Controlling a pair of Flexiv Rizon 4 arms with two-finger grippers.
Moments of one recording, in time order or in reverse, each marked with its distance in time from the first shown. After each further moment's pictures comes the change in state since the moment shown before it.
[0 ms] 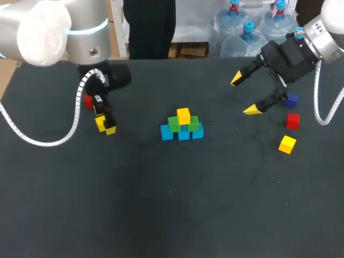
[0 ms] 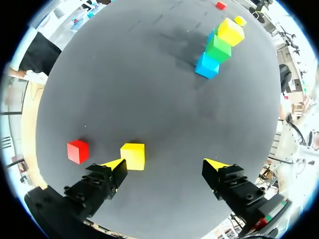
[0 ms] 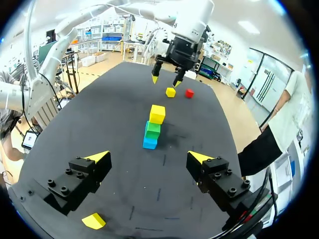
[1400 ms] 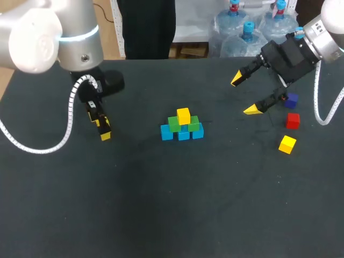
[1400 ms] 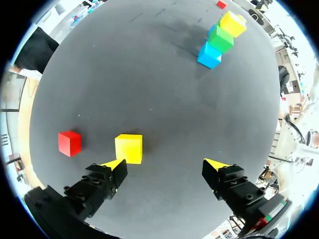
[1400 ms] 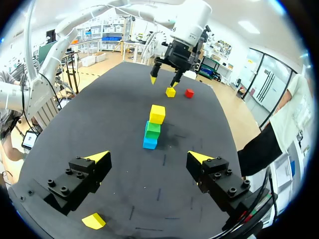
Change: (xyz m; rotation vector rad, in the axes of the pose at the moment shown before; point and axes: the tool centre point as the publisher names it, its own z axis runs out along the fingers) left arm 0.014 -0.003 0.013 0.024 -0.010 -0.012; right arm 0.000 0.000 0.000 0.000 0.000 0.000
